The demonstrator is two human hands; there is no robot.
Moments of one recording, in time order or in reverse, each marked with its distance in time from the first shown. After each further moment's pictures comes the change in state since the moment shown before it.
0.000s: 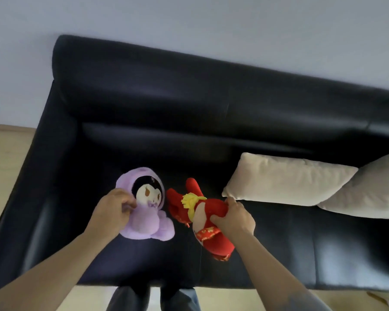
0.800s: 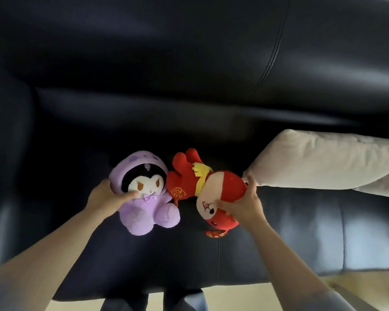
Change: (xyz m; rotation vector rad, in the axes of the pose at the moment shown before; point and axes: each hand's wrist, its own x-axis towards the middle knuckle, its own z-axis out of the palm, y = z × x) left_hand 0.138 -0.121 0.090 -0.156 -0.244 -0.541; right_hand 0.111 -0.015 0.099 0.511 -0.070 0.254
